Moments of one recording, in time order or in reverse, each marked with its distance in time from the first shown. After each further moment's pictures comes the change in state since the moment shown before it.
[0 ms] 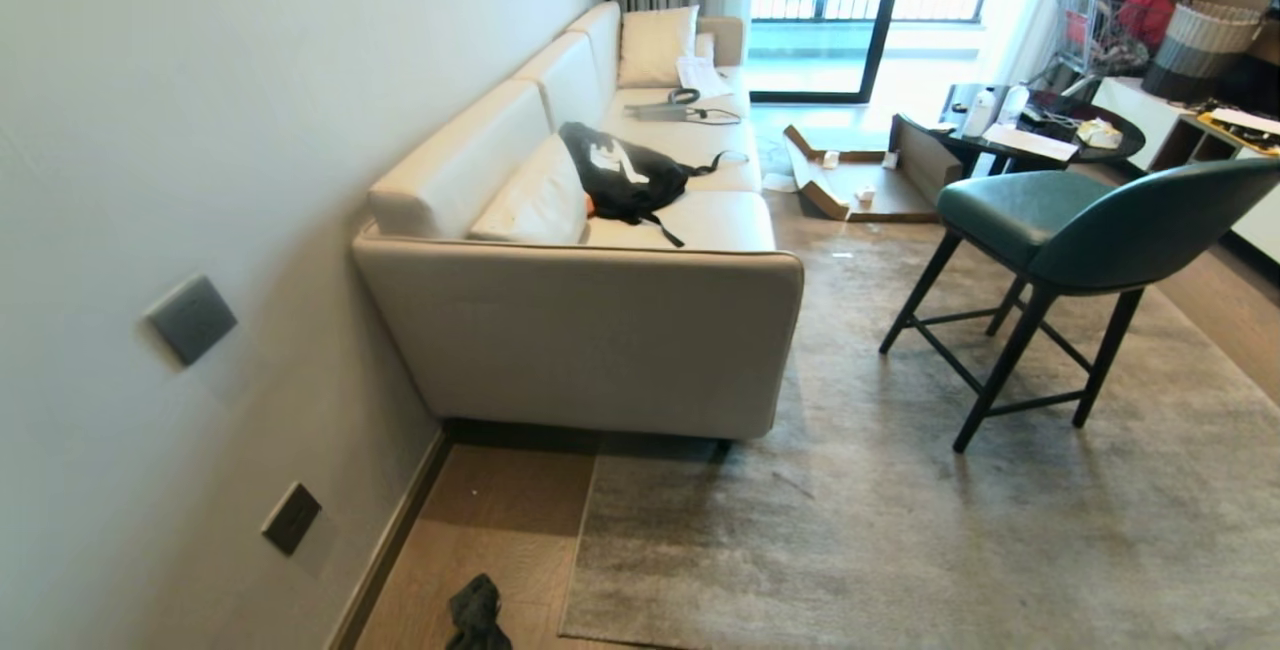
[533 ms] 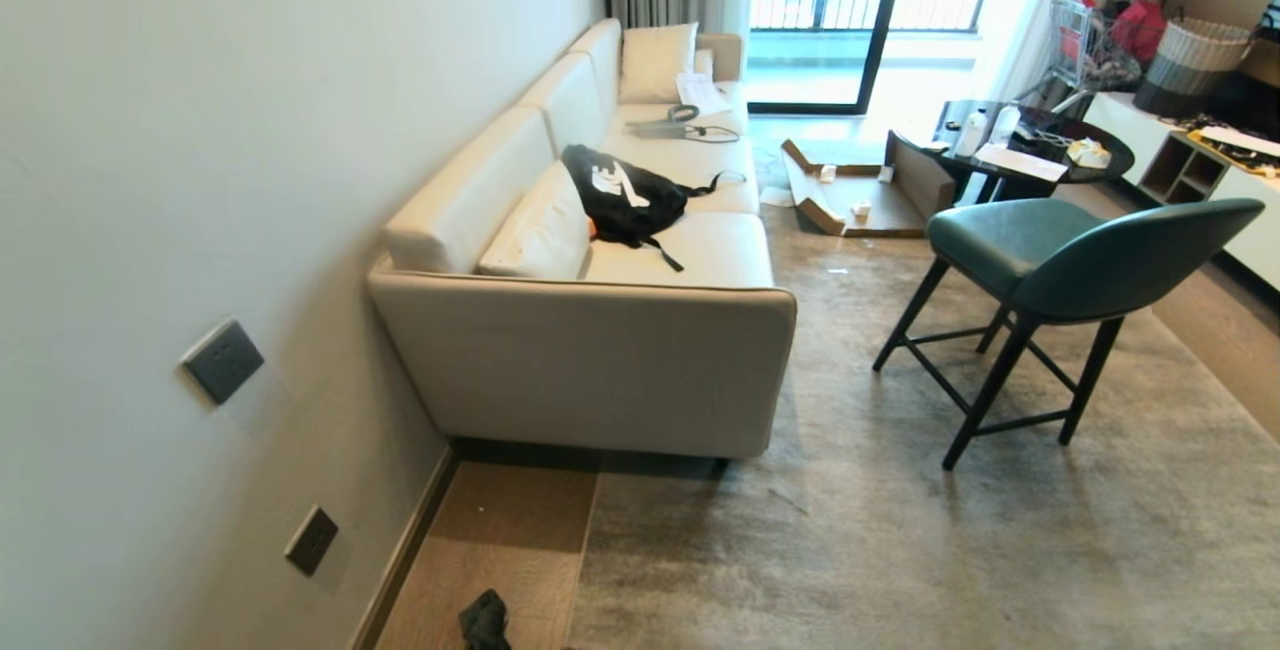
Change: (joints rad) left arm 0.000 0.000 0.000 0.000 0.000 0.000; right arm 0.000 0.000 0.000 0.000 0.000 0.000
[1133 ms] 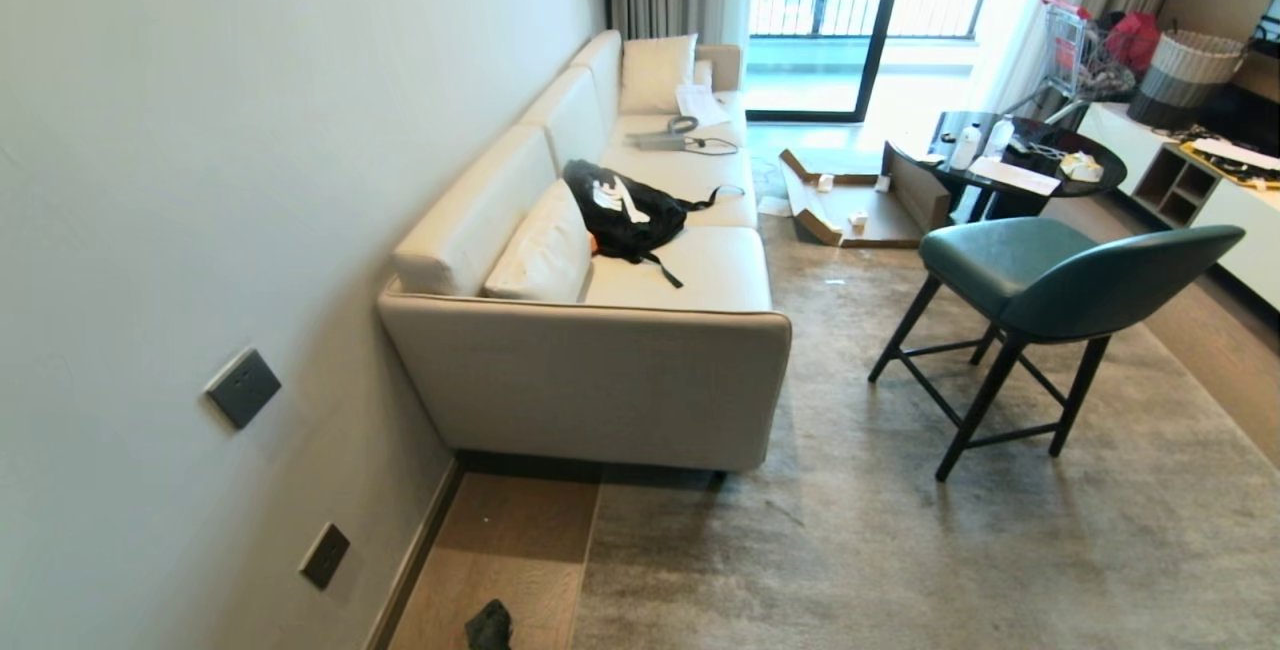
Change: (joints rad) left arm 0.000 0.000 0.000 0.000 0.000 0.000; right arm 0.000 0.000 0.000 0.001 -0.001 -0.003
